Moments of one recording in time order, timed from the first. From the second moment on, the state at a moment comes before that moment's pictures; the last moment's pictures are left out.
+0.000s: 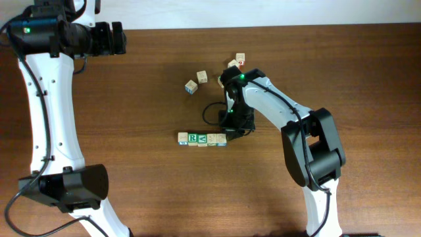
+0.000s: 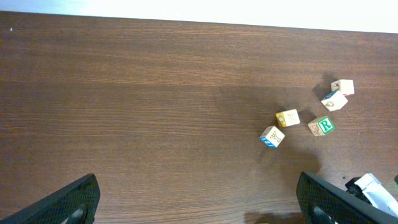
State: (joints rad) left arm 0.09 1.98 2.36 -1.32 0.15 0.01; right arm 0.44 2.22 1.68 -1.16 -0.35 0.39
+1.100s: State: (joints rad) left arm 0.09 1.98 2.36 -1.34 0.16 0.01; right arm 0.63 2.23 1.88 -0.84 -0.34 0.33
